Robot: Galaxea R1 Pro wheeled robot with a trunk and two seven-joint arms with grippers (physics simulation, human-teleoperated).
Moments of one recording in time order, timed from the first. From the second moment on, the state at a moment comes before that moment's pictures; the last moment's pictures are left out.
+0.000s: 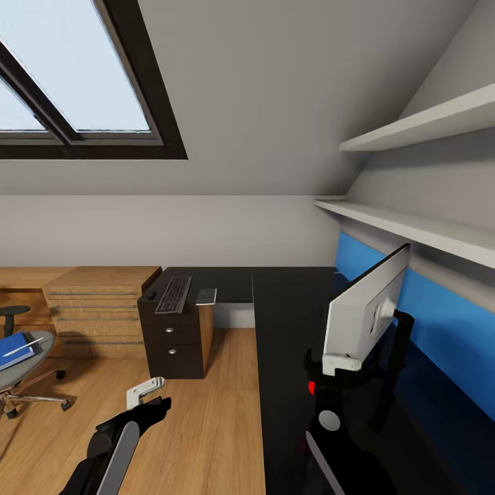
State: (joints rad) left arm -0.21 -0.04 0.06 -1.34 0.43 0.67 0.39; right arm -0.33 0.02 0.35 -1.12 -0.05 0.00 -0.68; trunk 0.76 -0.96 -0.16
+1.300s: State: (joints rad) left arm -0.21 -0.04 0.06 -1.34 0.43 0.67 0.39; right arm -0.33 0.02 0.27 -1.11 -0.05 0.01 -0.72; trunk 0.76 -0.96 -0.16
